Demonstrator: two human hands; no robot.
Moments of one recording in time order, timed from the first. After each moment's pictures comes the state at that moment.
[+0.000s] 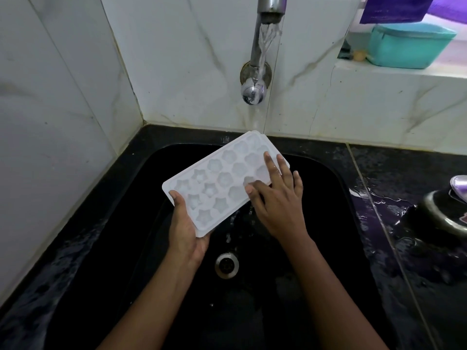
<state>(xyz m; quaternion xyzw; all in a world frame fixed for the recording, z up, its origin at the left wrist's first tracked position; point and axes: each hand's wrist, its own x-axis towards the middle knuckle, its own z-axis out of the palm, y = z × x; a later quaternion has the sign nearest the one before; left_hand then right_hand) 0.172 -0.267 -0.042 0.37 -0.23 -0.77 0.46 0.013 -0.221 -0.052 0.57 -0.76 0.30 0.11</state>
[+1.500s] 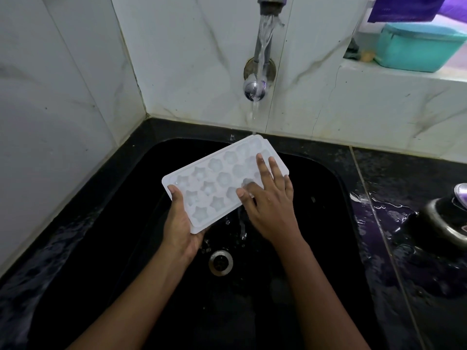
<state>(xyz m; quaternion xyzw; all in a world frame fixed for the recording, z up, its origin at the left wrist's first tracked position) 0.170 -0.268 -0.053 0.35 -0.25 -0.78 0.46 0.014 -0.217 -0.051 0.59 -0.76 0.28 0.02</state>
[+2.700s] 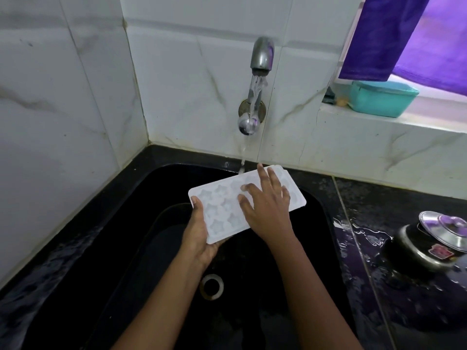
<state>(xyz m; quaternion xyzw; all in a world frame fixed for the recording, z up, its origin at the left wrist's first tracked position) 0.136 -0.266 -0.036 0.35 -0.22 -0.81 0.40 0.004 -0.230 -0.010 0.58 -0.78 0.25 0.04</state>
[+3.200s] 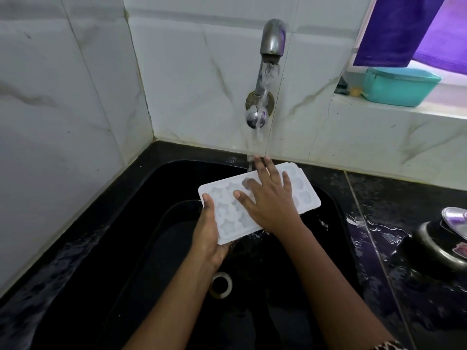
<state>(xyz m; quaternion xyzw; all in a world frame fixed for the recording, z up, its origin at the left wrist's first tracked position) 0.132 -0.265 -0.044 0.33 -0.22 -0.82 0.41 -0.001 -0.244 -0.009 0.65 -0.74 0.16 0.05</state>
